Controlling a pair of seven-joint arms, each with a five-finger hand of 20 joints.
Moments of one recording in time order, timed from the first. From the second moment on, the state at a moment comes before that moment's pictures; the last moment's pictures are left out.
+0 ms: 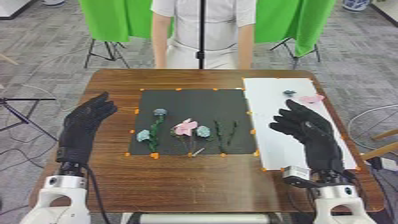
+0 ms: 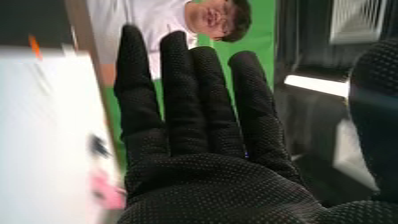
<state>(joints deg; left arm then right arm) 121.4 -70.2 -97.9 -119.3 61.4 2.2 15.9 -122.6 -82.3 100.6 -120.8 -78.2 -8.3 -15.3</state>
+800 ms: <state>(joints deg) 122.2 -70.0 -97.6 -120.1 61.1 3.9 16.0 -81.3 -54.0 86.0 -93.6 -143.0 -18.6 13.9</state>
